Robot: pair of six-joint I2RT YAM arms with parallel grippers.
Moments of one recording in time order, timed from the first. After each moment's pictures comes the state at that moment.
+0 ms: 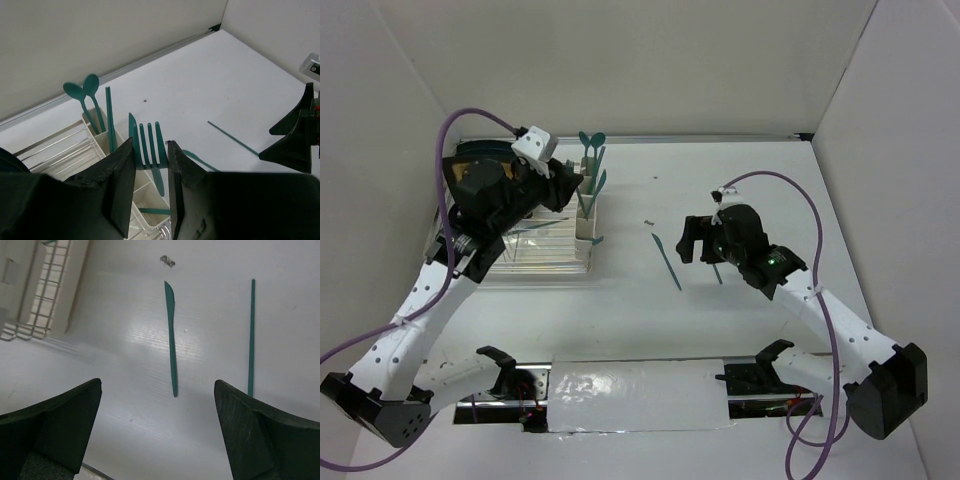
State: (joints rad) left arm -0.42 1.06 1.28 -0.29 0.17 -0.03; right arm 0.52 1.01 0.84 -0.39 0.03 0.39
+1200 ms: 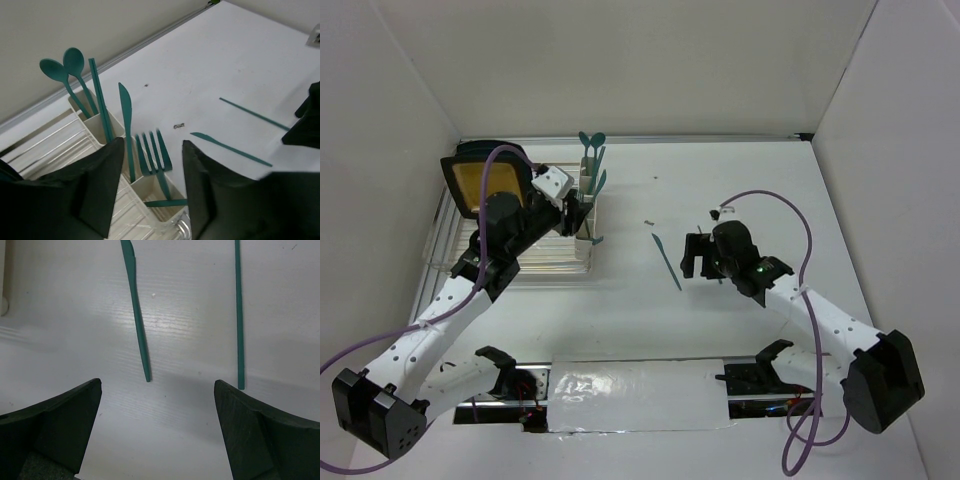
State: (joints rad) left arm -0.42 0.98 0.88 0.01 0.22 0.10; right arm 0.52 1.05 0.65 -0.33 0.09 0.43
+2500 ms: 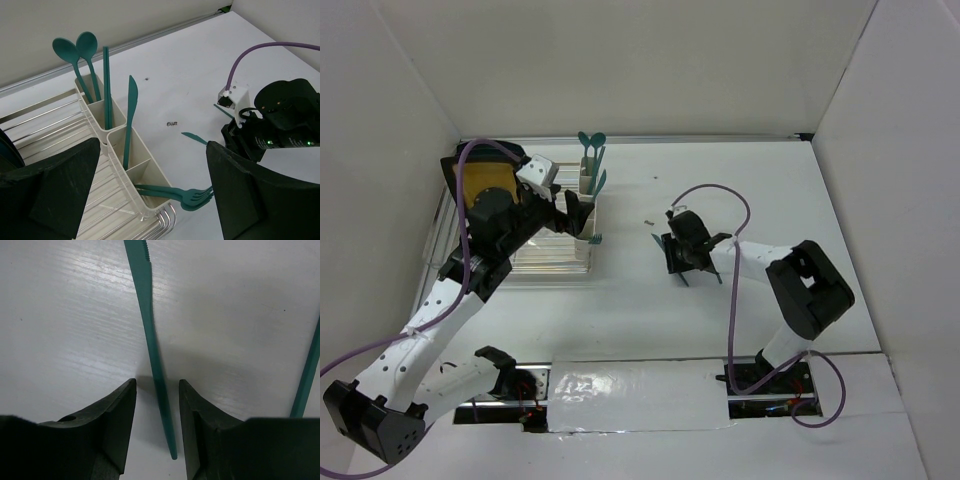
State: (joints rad) left arm -0.42 0.95 0.97 -0.13 0.14 -0.06; right arm 0.59 1.64 0.84 -0.15 0.09 0.31
